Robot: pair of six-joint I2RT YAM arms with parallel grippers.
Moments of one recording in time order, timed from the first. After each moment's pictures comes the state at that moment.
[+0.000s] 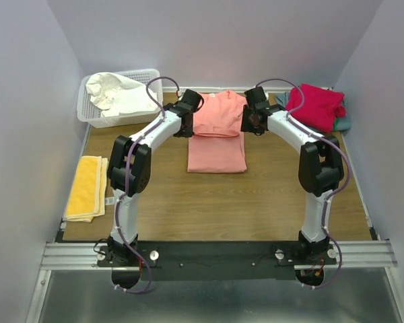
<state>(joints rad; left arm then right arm) -0.44 2.12 1.79 -0.72 -0.30 -0.38 0.37 2.04 1.65 -0.54 0.22 0.40</state>
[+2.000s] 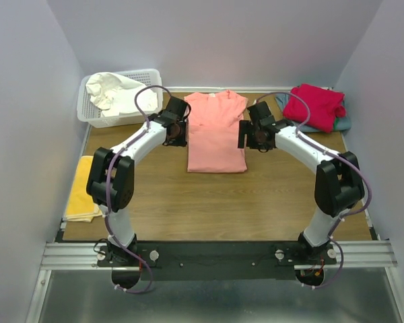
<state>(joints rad) -0.41 1.86 1.47 -0.61 -0.07 -0.30 0.43 1.77 1.36 -0.55 0.17 0.40</state>
